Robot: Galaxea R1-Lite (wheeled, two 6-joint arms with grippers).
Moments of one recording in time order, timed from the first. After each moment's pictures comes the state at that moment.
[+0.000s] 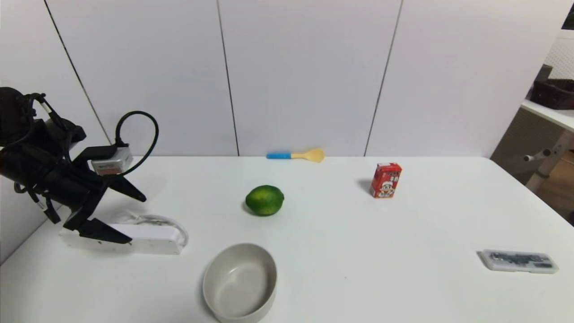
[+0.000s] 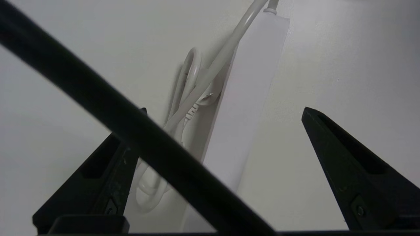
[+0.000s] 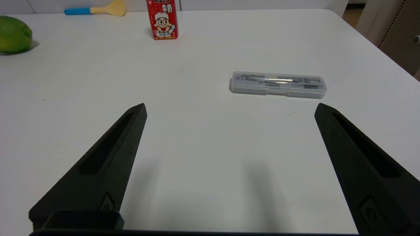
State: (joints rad) left arm 0.24 1.96 -1.61 1.11 -0.64 1.55; right arm 0.00 0.00 0.00 0.01 0.00 0.01
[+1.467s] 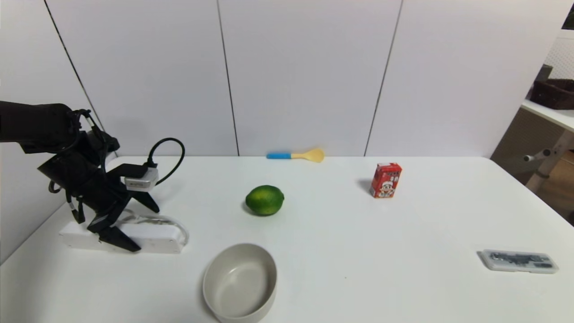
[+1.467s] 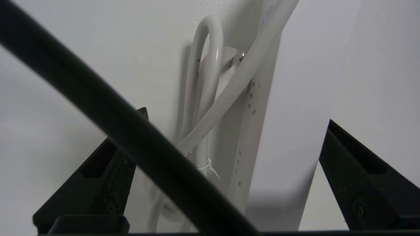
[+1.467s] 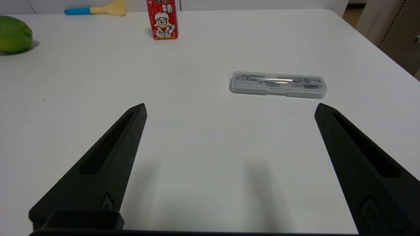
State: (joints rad) left arm 0.17 2.12 -1.69 1.10 -0.48 1.62; right arm 0.00 0.00 0.00 0.01 0.00 0.01
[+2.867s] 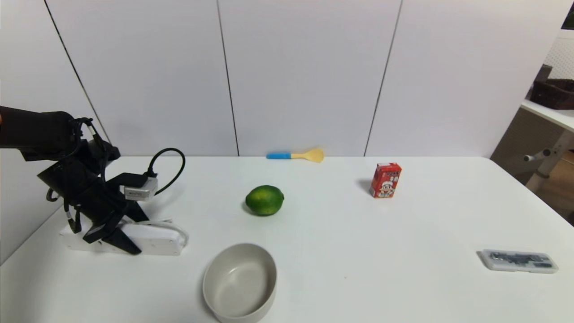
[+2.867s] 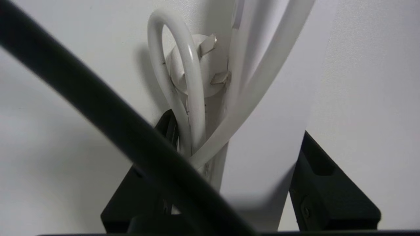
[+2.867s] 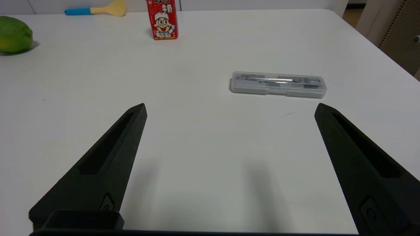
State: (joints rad) left arm 0.17 2.12 -1.62 1.10 -0.45 1.62; right arm 0.00 0.00 0.00 0.01 0.00 0.01
